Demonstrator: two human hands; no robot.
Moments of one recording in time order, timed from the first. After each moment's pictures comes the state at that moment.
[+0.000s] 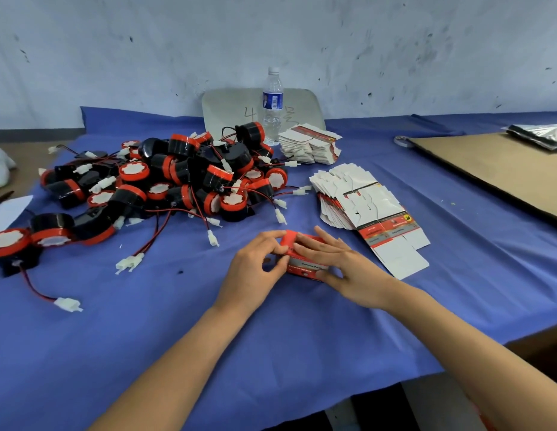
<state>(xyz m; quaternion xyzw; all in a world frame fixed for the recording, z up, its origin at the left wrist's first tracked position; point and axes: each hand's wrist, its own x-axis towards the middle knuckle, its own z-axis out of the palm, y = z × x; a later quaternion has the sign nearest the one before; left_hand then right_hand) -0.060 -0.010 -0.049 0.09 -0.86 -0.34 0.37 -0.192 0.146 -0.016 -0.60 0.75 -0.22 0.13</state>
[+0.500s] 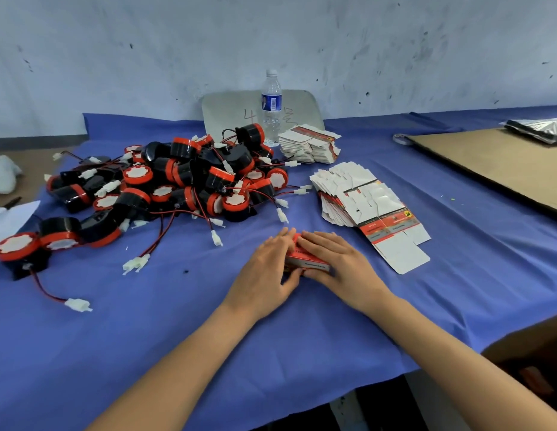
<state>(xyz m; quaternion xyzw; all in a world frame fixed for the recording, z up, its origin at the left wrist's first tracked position) -0.056 0.000 -0.047 0.08 -0.93 -0.23 0.27 -0.180 0.138 -0.040 -0.58 0.76 -0.31 -0.05</state>
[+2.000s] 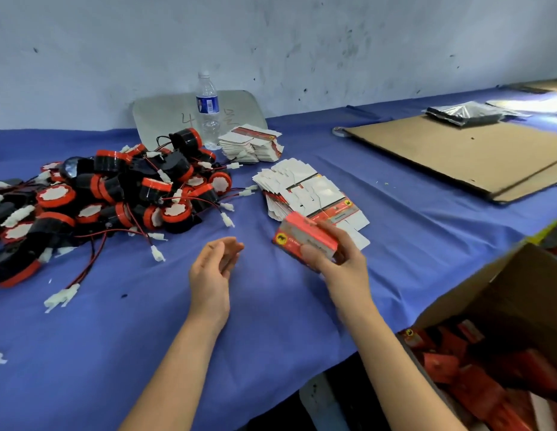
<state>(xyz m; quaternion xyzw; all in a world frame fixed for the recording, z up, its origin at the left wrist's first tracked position) -0.081 0.022 -0.041 0.21 -0.48 -0.77 0.35 -0.156 0.184 -0.030 -0.18 0.64 -0.75 0.03</state>
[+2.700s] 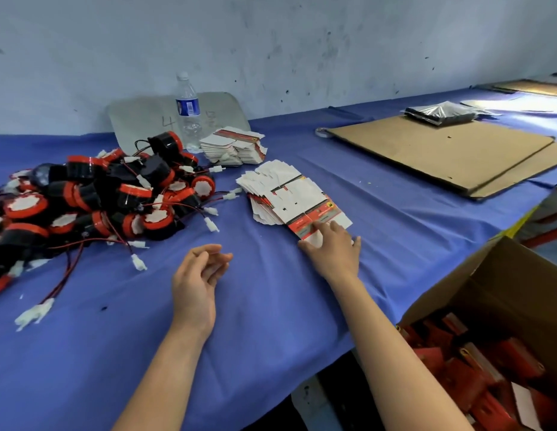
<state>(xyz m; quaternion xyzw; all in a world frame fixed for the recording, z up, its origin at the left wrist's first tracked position) -0.079 0.021 -0.041 0.20 -0.49 -0.78 0.34 -0.231 0.177 -0.047 -0.14 0.95 -0.27 -0.02</state>
